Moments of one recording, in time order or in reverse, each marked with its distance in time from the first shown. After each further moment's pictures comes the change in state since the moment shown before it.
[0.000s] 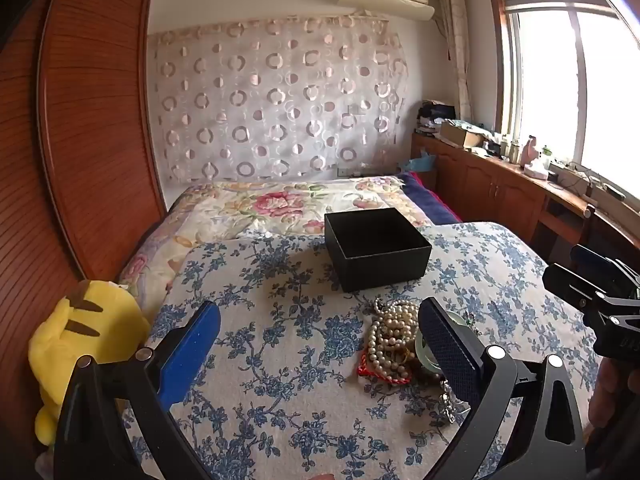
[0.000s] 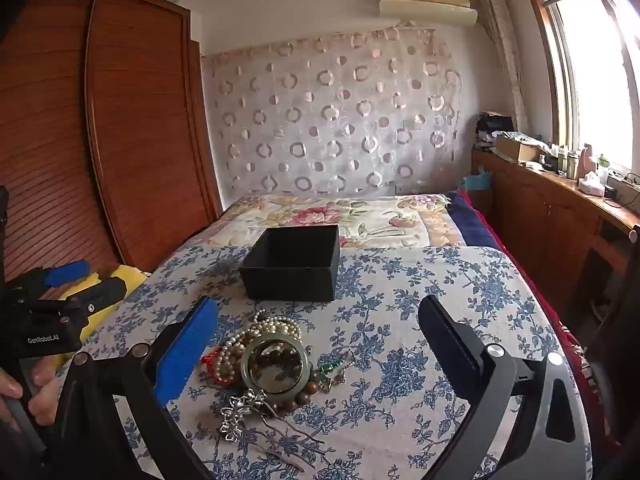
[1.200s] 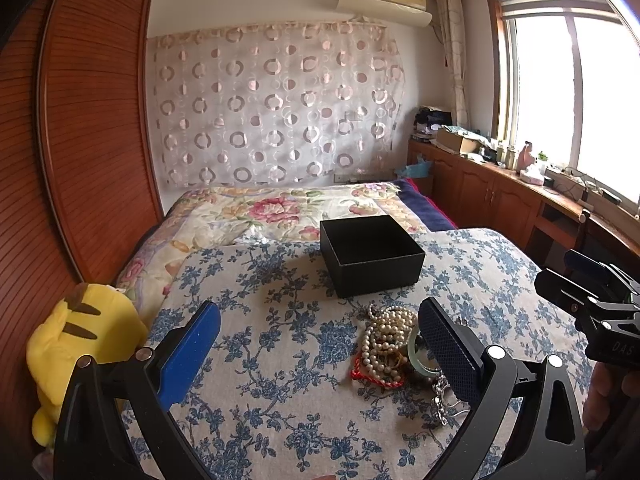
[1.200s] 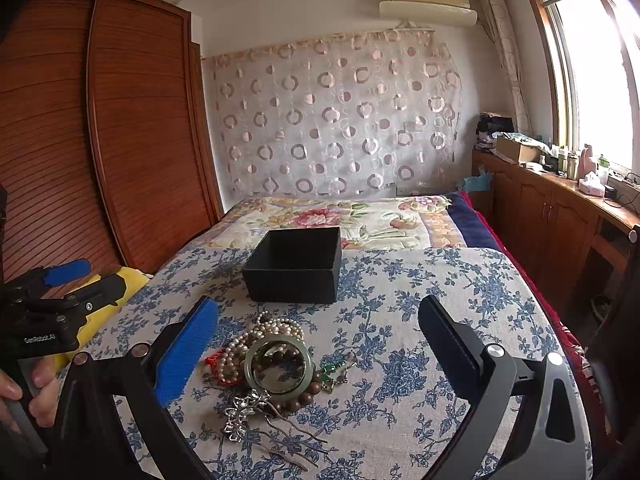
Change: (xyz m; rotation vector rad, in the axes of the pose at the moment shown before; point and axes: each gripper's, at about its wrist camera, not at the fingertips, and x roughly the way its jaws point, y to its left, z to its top) left arm -0.013 -0.005 0.012 -0.003 -0.015 -0.002; right arm -0.001 0.002 0.000 0.000 0.001 0.002
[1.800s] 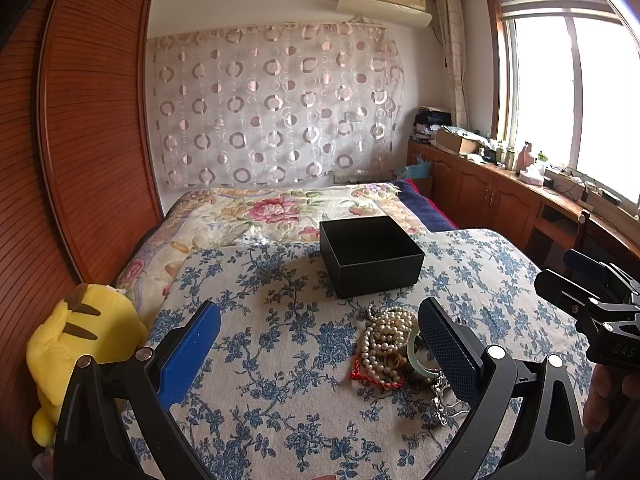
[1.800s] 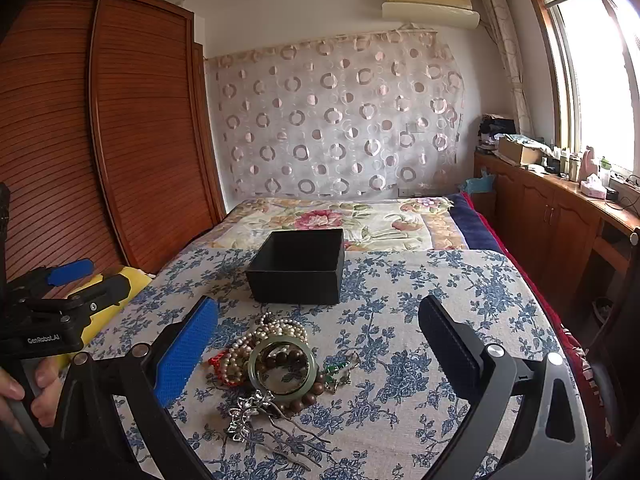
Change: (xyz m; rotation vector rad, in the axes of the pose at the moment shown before) left arm -0.001 0.001 -0.001 -0.003 -0.005 -0.002; right arm -0.002 0.002 0.001 0.002 -0.002 0.001
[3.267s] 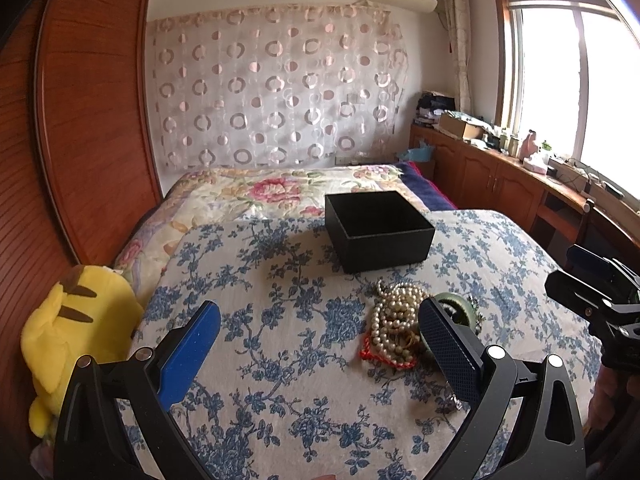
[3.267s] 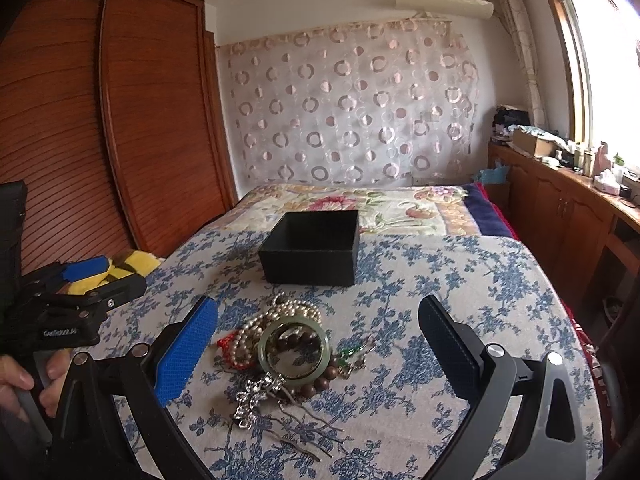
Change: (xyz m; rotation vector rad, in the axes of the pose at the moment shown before) left arm 0.013 0.008 -0.015 -0.016 0.064 -0.009; right arm 0.005 0.012 -0.007 -0.017 0.050 0.059
